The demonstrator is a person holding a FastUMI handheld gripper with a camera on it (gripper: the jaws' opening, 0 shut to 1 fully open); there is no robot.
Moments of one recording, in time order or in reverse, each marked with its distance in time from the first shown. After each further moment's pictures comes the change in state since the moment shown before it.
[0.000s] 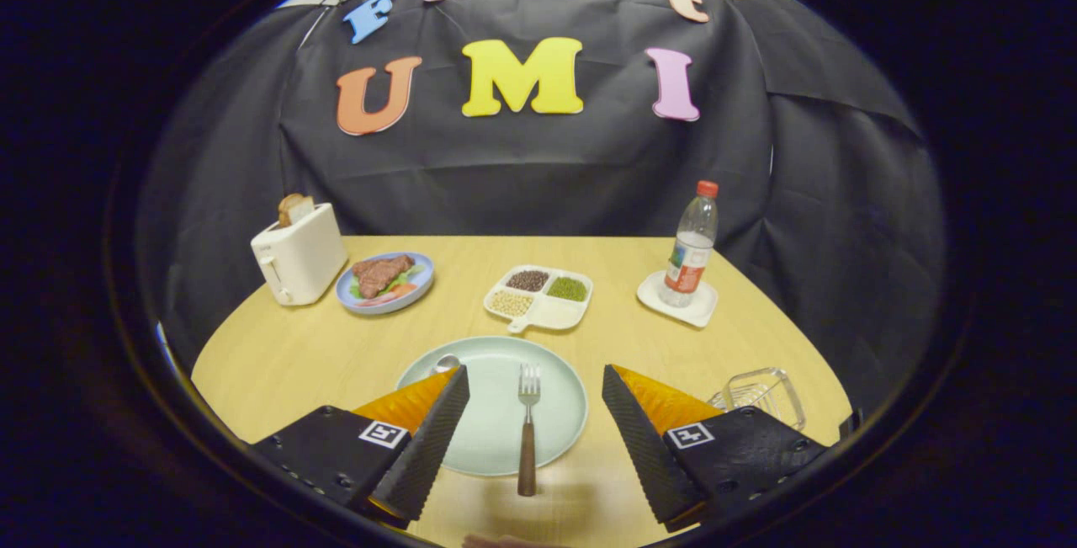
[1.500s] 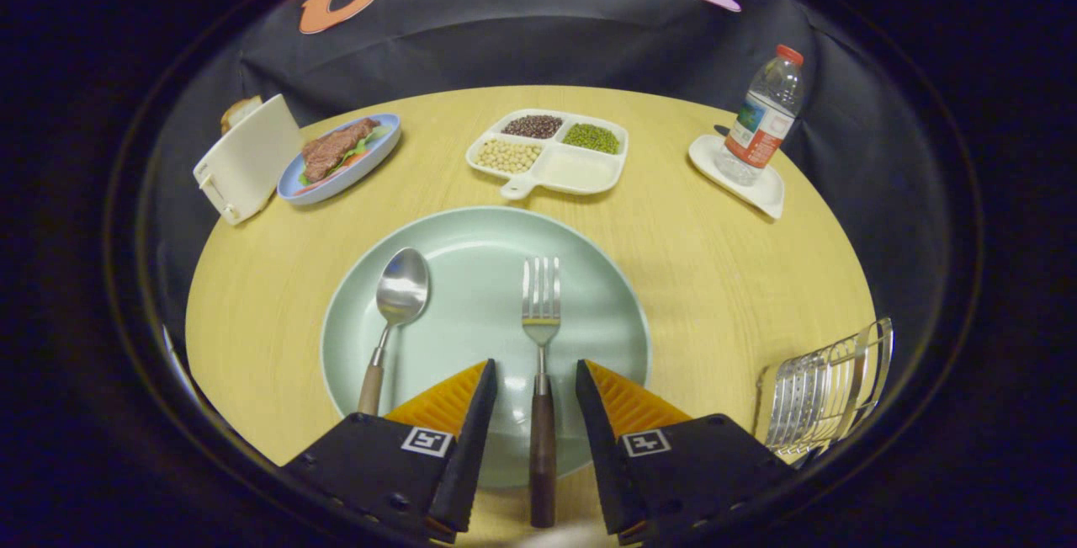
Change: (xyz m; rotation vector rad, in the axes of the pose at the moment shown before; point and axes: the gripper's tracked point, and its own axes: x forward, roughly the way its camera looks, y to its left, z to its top) arm 0.076 0.010 -0.083 0.008 0.487 -0.003
